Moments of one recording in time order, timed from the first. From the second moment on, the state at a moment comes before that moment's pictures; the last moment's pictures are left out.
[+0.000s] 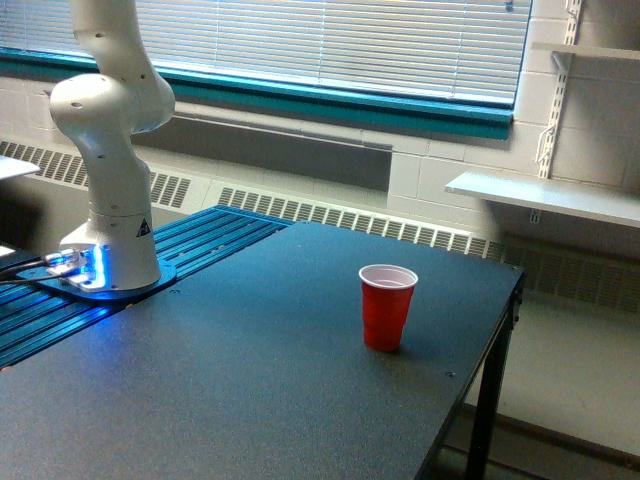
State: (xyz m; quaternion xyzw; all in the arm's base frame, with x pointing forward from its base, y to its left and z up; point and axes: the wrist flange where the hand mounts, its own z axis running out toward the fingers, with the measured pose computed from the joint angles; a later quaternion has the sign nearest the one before) arm 0.570 -0.009 0.692 -0.86 0.27 -0.43 0.07
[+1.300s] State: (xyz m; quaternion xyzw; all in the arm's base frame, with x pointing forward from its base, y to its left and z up) arm 0.501 -0.001 0.611 -0.88 0.24 -0.40 0.04
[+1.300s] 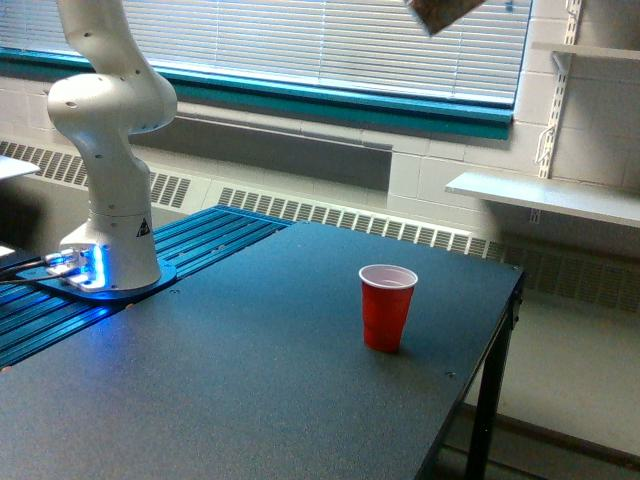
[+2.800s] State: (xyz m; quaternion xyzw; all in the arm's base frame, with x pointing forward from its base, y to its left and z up) arm 0.429 0.005 0.425 -0.95 0.15 -0.28 -0.01
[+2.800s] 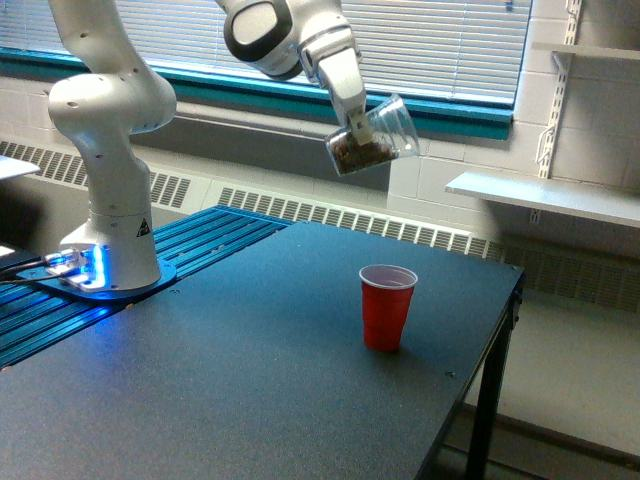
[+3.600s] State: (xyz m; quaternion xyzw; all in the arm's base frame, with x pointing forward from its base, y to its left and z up) arm 0.417 0.015 0.382 -0.96 0.12 -0.22 -0.06
